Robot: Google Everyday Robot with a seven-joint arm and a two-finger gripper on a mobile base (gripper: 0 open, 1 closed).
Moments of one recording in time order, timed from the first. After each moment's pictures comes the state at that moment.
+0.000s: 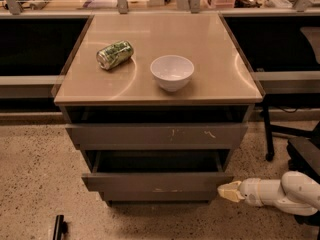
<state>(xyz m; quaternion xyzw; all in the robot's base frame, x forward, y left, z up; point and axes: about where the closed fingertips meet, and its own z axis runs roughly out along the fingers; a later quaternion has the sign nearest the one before) 0.491 -0.250 0.414 -0.30 0.84 0.33 0.31</state>
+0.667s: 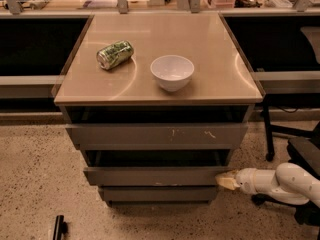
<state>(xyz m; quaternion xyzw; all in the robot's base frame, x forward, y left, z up) 0.540 -0.252 0.412 -0.29 0.84 0.31 0.33</state>
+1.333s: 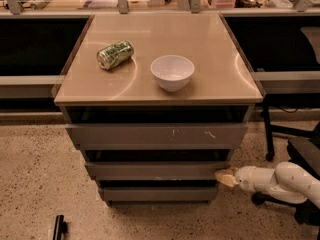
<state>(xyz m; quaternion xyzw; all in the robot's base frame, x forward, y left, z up) 0.555 -0.254 0.414 -0.27 0.84 0.31 0.35</state>
